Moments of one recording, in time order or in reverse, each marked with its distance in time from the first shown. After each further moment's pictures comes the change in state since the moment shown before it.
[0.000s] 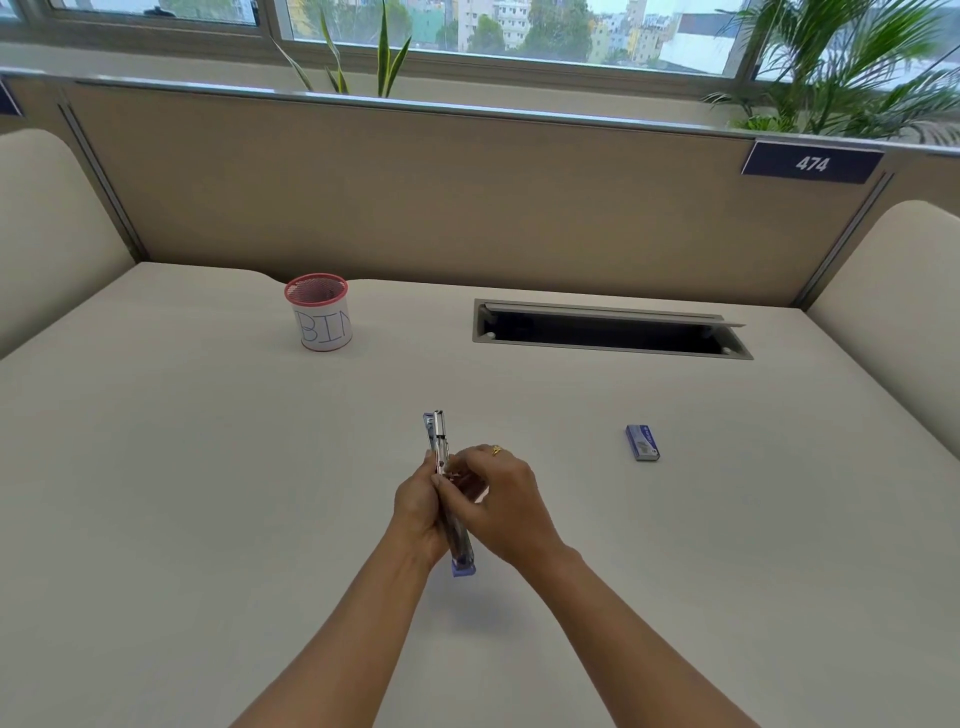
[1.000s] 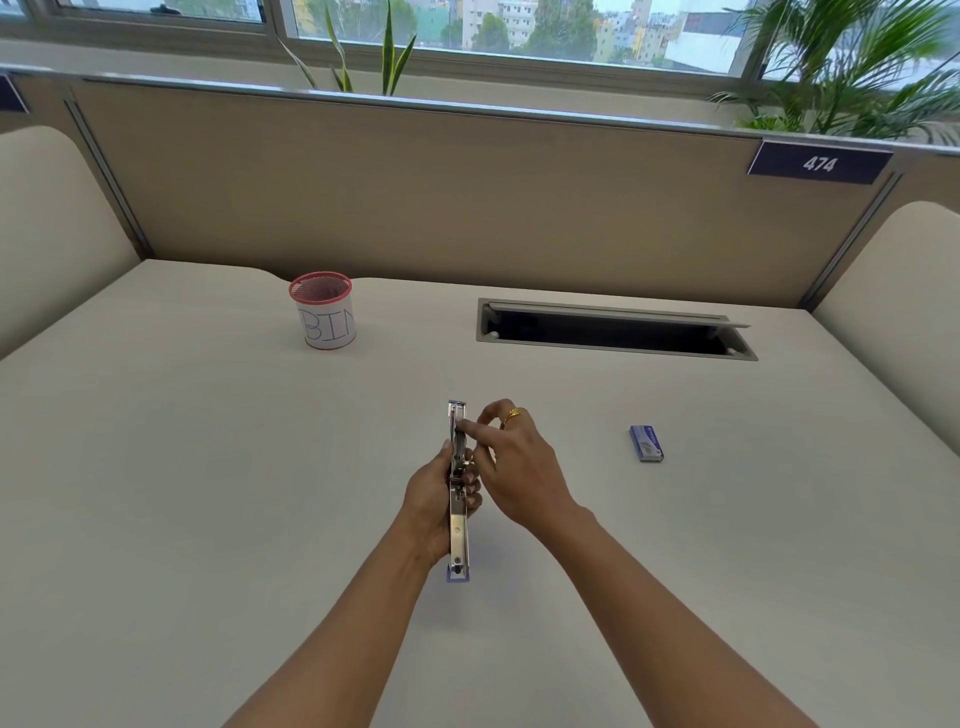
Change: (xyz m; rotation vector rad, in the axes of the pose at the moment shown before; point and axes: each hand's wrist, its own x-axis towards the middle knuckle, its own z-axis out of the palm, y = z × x) left_hand -0.004 0.002 0.008 0.148 -0.029 0.037; right_hand 0.028 -0.002 -0.022 -0.356 -0.140 0.037
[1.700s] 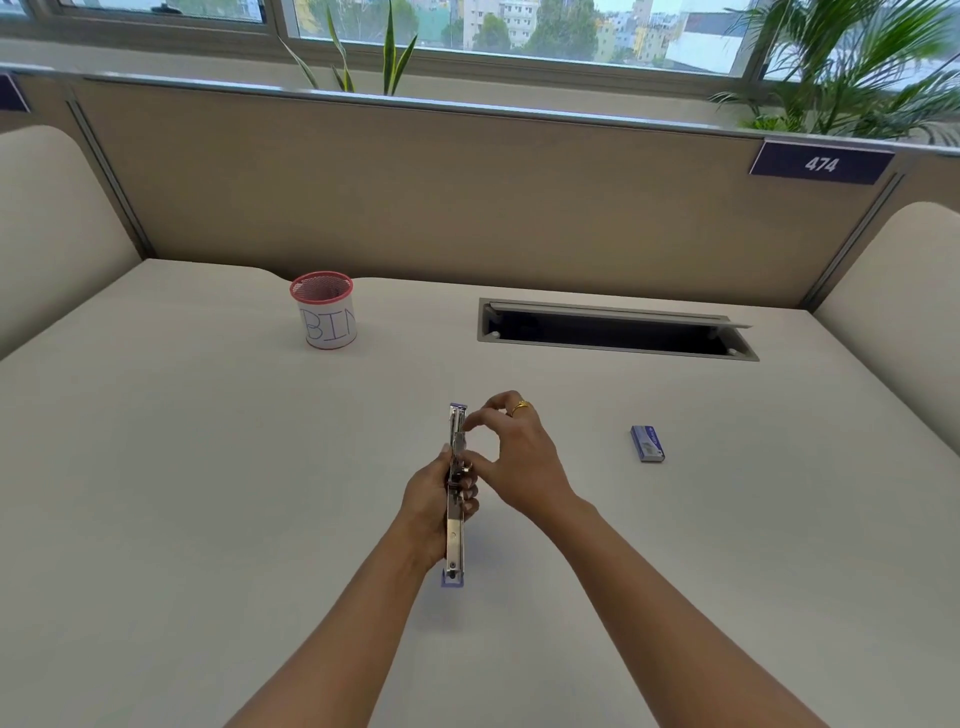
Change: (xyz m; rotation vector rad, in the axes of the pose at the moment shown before) left_hand 0.000 0.000 -0.006 0.079 0.029 0.008; right_hand 0.007 0.001 -0.001 0.137 0.028 0.054
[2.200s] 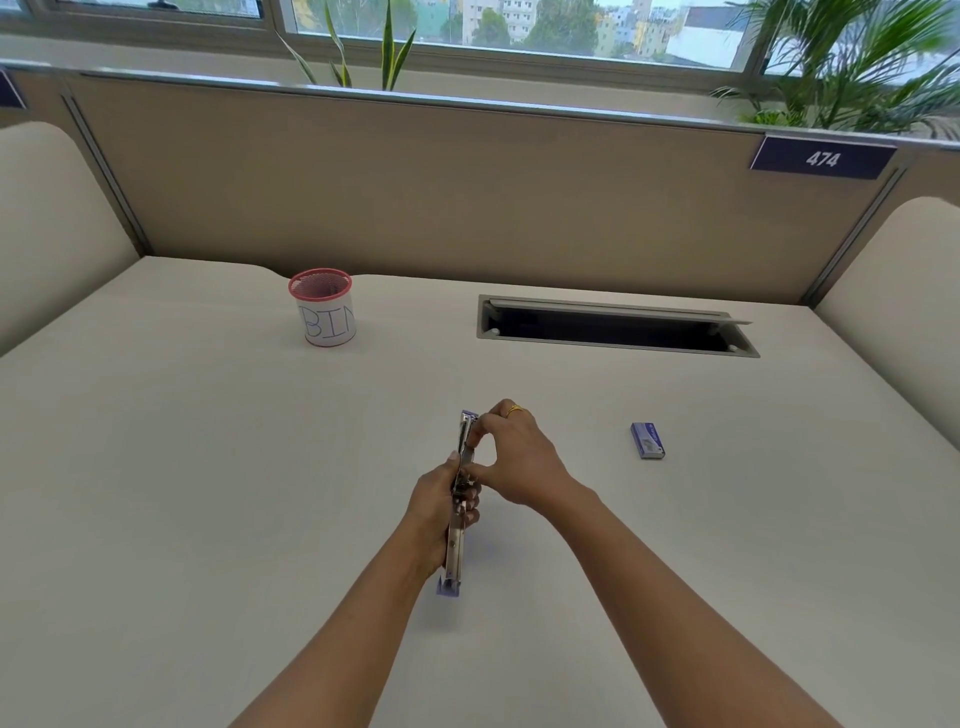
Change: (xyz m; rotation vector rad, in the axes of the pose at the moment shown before) left_hand 0.001 -0.008 -0.003 0.176 0.035 -0.005; right_hand 0.005 0.002 -0.004 -0.072 -0.199 0.083
